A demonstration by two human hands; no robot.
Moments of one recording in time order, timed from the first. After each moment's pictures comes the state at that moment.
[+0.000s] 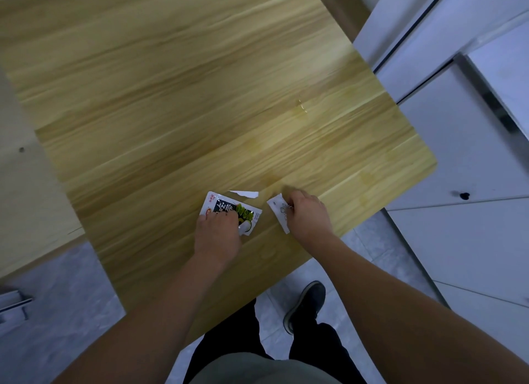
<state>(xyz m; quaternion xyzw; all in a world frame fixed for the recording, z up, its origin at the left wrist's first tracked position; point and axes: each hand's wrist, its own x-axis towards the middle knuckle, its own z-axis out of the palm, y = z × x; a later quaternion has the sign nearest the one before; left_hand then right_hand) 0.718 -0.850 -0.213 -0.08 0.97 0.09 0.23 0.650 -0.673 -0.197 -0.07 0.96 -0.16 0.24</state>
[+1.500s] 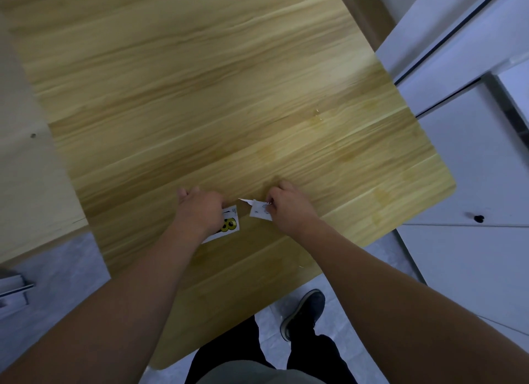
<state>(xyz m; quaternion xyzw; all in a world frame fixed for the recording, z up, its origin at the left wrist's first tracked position) 0.662 -0.912 -0.202 -0.11 0.93 0.09 0.32 0.606 -0.726 -0.198 -0.20 0.92 -0.14 0.31</state>
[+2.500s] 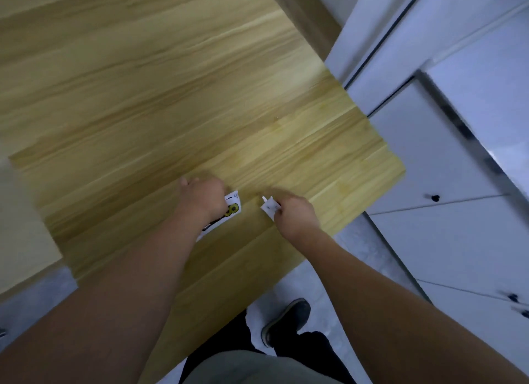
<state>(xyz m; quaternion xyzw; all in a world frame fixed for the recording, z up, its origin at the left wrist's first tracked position) 0.617 -0.865 -0.165 -0.07 0.94 0.11 0.30 0.624 -0.673 -0.163 -0.06 0.95 -0.18 0.25</state>
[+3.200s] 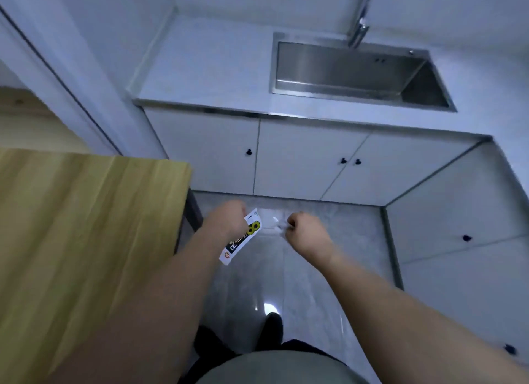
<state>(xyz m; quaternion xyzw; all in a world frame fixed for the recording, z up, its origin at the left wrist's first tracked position) 0.698 -0.456 -0.089 0.32 0.88 0.10 0.32 0.842 -0.338 -0.089 0.36 0.89 -0.25 0.13</state>
